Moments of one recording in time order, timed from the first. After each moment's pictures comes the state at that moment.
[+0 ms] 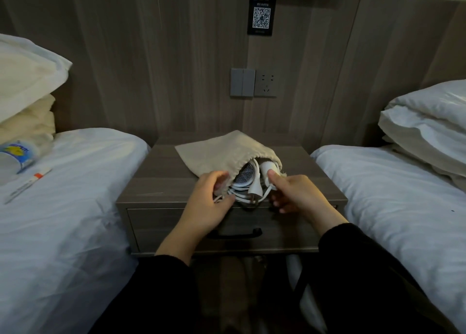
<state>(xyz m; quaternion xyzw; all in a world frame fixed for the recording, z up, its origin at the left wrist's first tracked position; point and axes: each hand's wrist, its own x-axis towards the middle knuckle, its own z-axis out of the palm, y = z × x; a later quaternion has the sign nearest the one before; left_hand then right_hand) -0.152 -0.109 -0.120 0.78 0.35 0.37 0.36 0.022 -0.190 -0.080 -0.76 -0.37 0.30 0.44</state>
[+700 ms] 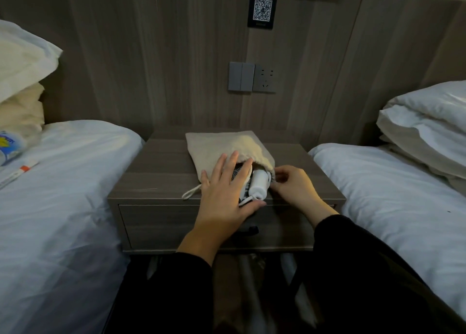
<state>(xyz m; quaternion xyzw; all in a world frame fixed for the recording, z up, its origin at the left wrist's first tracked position) -0.118 -0.118 -0.128 0.89 0.33 0.30 0.08 0.051 -0.165 -0.107 -0.77 -0.48 0.12 0.40</state>
